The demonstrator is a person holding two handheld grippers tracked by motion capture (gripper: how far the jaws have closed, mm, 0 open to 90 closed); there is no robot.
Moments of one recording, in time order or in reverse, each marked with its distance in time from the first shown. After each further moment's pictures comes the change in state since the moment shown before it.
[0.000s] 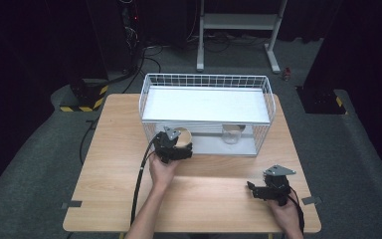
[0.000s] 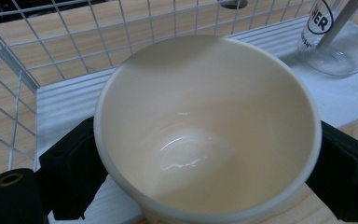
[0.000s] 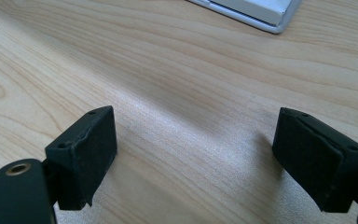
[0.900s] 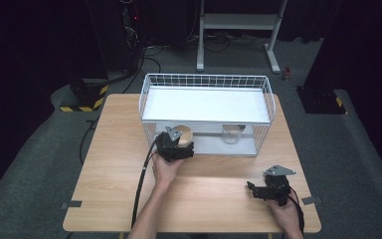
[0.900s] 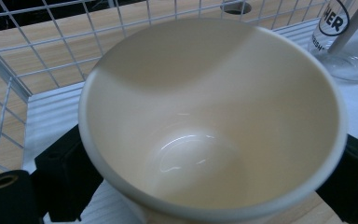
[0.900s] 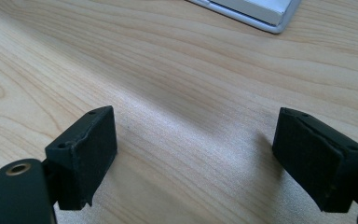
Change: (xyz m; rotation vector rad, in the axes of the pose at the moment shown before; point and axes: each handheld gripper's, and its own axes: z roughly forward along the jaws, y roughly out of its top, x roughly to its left) left arm 0.001 -0.005 0.016 -0.024 0.007 0.013; right arm 0.001 0.000 0.000 0.003 0.000 0.008
